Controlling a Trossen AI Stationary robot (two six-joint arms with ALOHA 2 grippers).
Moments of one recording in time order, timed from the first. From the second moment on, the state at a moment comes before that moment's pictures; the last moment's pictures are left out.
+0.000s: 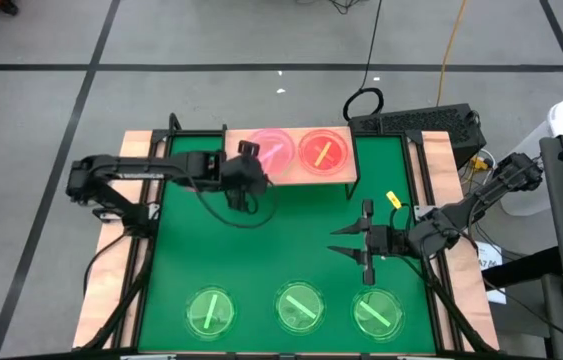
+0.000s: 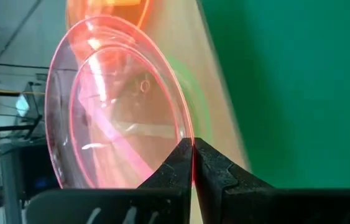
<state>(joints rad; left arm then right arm) 0.09 1.52 1.38 -0.80 -0.38 0.61 0.57 1.08 0.88 0.09 0.60 0.01</state>
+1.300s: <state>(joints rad) 0.05 1.27 1.38 -0.82 -0.25 0.34 0.56 1.08 0.87 0.07 0.60 0.03</state>
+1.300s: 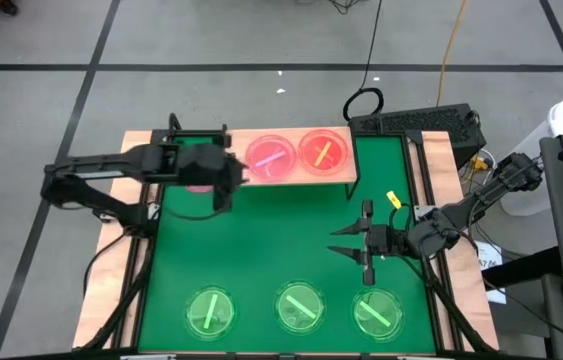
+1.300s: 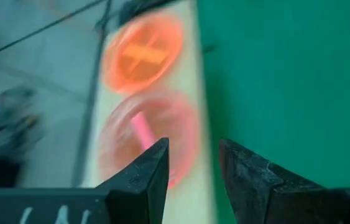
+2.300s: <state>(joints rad) -0.47 0.93 0.55 0.19 -0.39 -0.03 0.57 1.38 0.87 -0.38 0.32 0.57</state>
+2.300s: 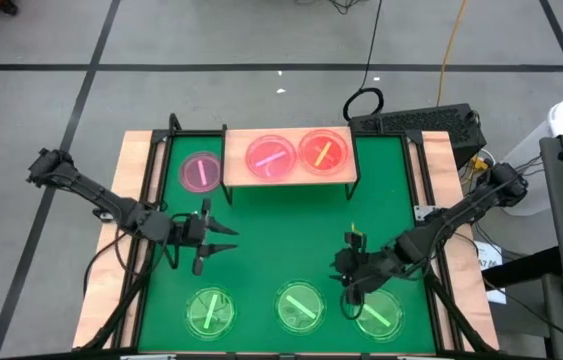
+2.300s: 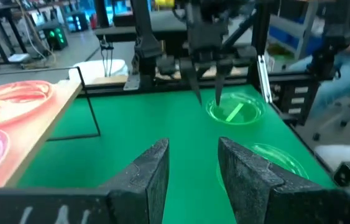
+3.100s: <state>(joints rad) -0.47 0.94 0.45 0.37 -0.39 -0.07 0.59 1.48 0.85 -0.68 -0.10 0.81</state>
